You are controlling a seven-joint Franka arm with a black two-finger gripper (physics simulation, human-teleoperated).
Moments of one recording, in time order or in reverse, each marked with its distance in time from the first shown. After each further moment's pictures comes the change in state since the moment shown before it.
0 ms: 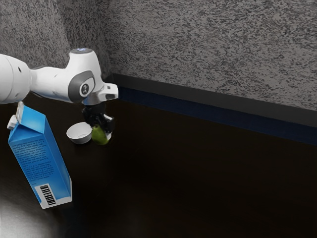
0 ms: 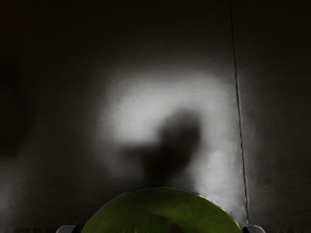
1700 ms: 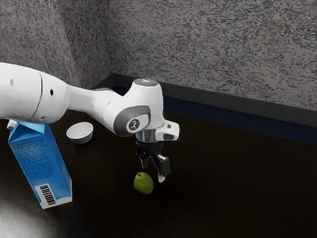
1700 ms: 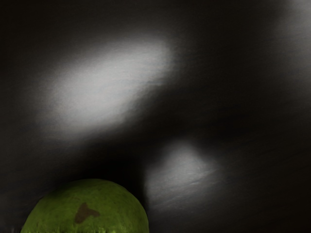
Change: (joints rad) arm -0.018 0.044 -0.422 -0.056 0.053 -0.012 -0.158
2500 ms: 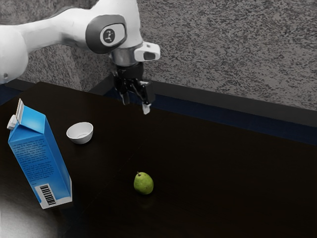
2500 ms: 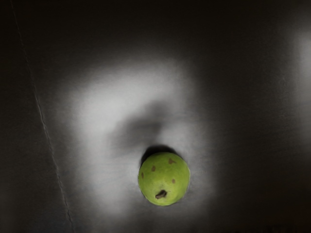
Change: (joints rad) arm 0.122 -0.137 0.007 0.423 -0.034 -0.491 -0.017
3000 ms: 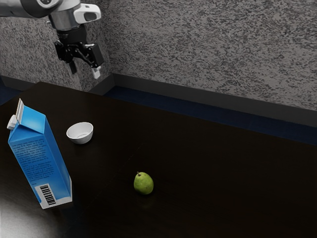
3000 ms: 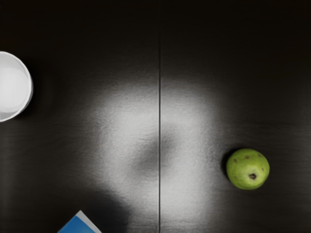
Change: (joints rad) arm -0.032 -0.175 0.252 0.008 -0.007 -0.094 -0.001
